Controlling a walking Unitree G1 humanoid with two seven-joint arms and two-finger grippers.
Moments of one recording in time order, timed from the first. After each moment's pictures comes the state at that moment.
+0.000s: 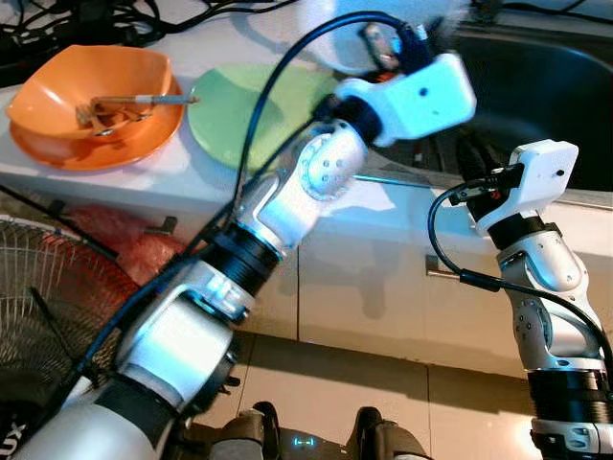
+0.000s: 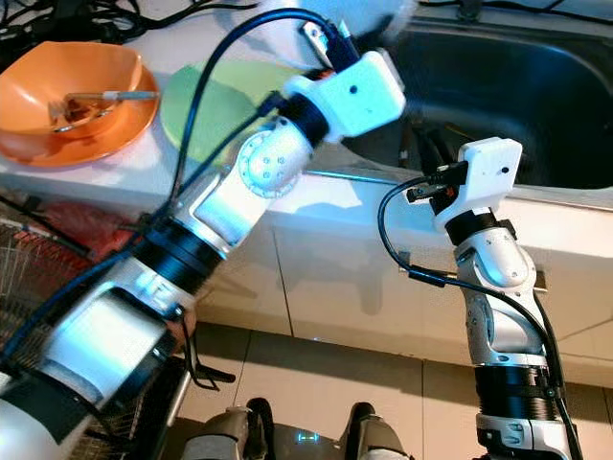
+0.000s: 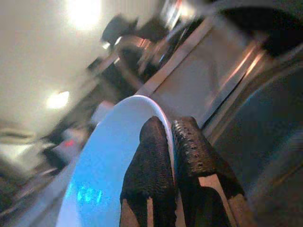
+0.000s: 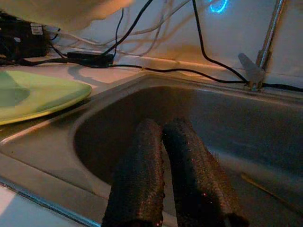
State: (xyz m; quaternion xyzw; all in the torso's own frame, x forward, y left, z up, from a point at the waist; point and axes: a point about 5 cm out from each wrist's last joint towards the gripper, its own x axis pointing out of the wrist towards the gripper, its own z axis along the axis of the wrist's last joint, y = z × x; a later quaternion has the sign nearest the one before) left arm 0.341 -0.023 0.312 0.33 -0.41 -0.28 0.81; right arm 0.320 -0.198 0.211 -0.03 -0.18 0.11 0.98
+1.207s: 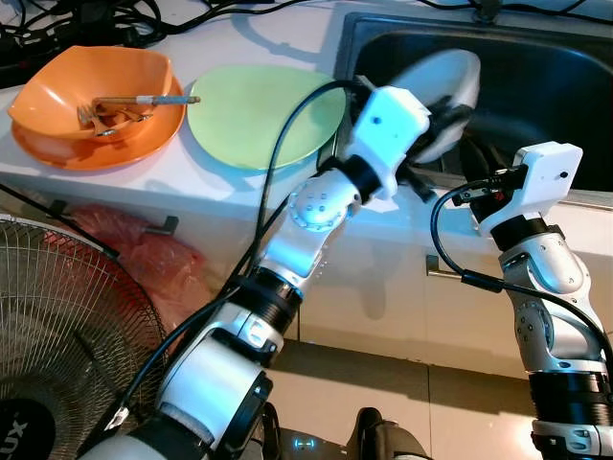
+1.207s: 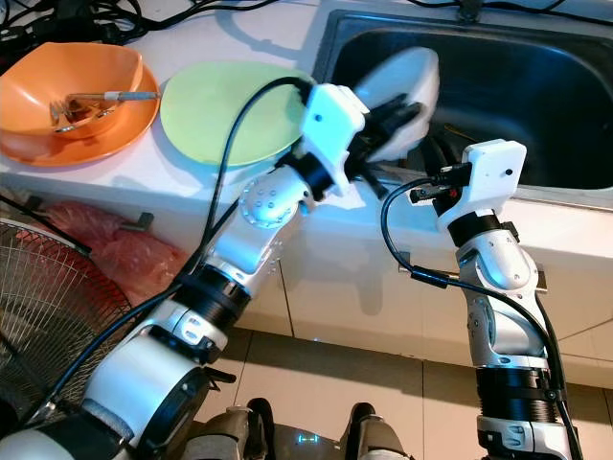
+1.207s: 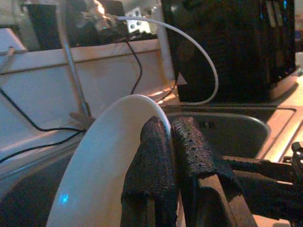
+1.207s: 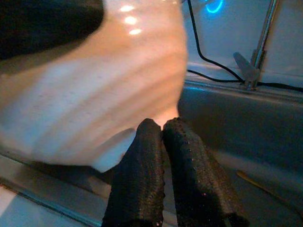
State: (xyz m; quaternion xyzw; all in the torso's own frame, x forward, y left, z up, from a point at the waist) left arm 0.345 -0.031 0.261 0.07 -0.27 -0.44 0.86; right arm 0.318 -0.200 0.210 -0.03 -0.17 0.10 0.98
